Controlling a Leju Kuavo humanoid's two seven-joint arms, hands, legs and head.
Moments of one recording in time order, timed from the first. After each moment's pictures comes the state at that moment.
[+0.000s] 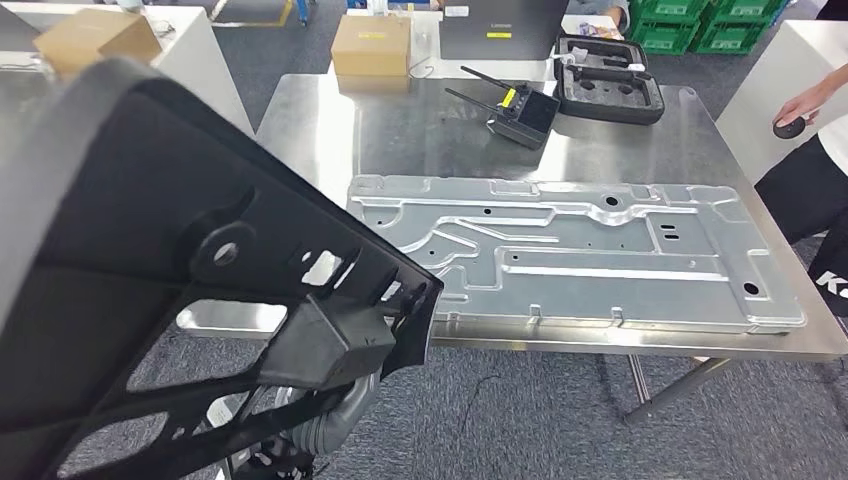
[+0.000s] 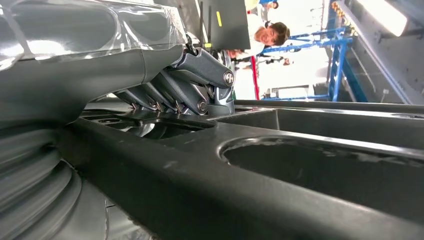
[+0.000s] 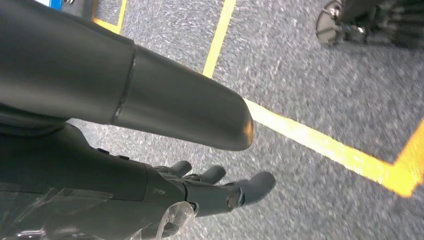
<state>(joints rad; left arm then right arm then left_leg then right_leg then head) -0.21 0.04 -0.90 -1.75 0.19 0.21 -0.34 -0.10 -0.10 0.82 -0.22 -0.35 -0.21 0.07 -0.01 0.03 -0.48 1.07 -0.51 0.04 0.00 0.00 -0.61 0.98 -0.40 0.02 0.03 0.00</state>
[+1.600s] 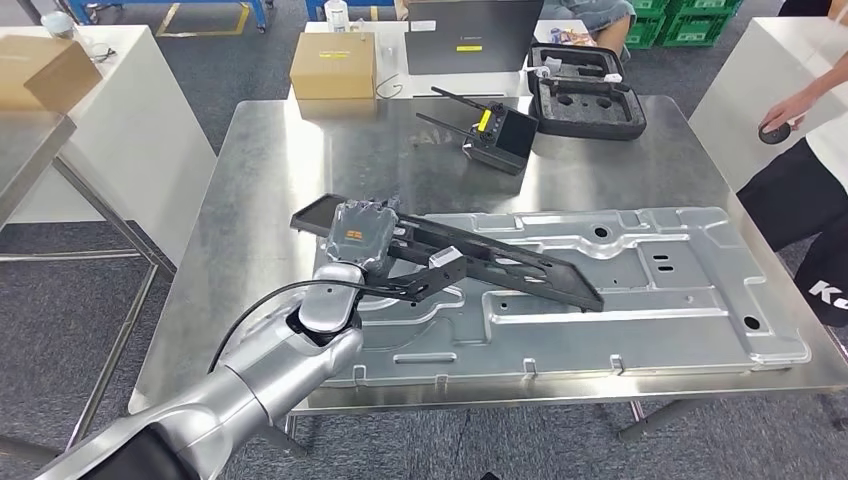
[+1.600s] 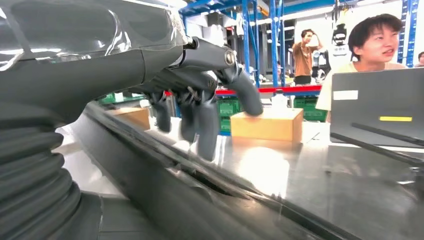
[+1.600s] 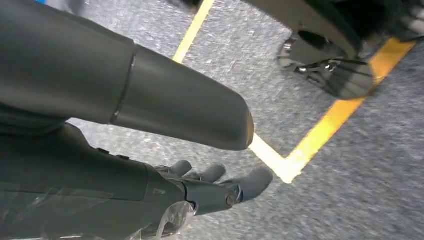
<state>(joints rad) -0.96 -0.30 -1.18 -0.66 -0.83 0.34 0.45 -0.26 -0.03 0.98 -0.22 -0.18 -0.09 0.15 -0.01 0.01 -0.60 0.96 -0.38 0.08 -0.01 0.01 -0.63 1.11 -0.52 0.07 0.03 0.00</state>
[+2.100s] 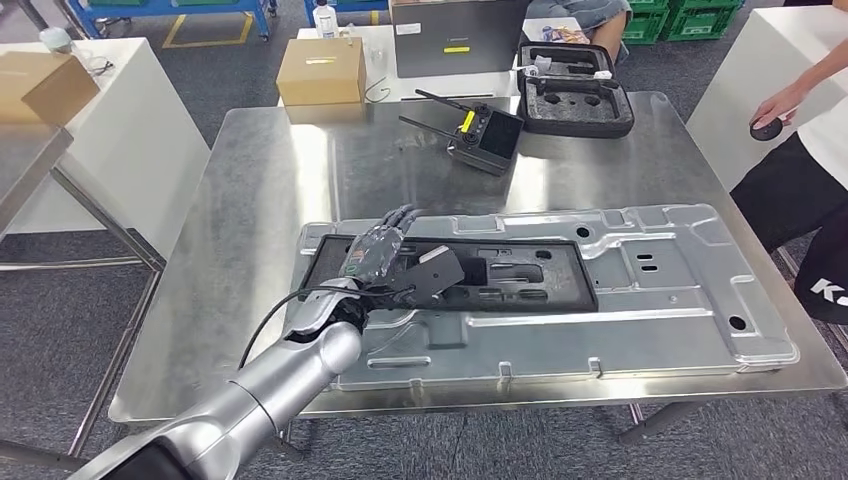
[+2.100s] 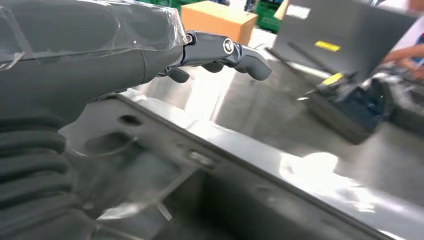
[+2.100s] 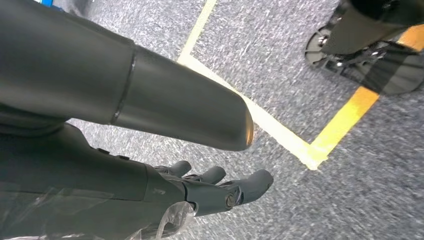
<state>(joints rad) -0.88 -0.32 -1.02 -0.64 -0.41 0.33 0.09 -0.22 -0.03 0.99 -0.22 -0.20 -0.11 0.14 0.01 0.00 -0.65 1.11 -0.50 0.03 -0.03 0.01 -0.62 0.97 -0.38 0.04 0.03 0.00</state>
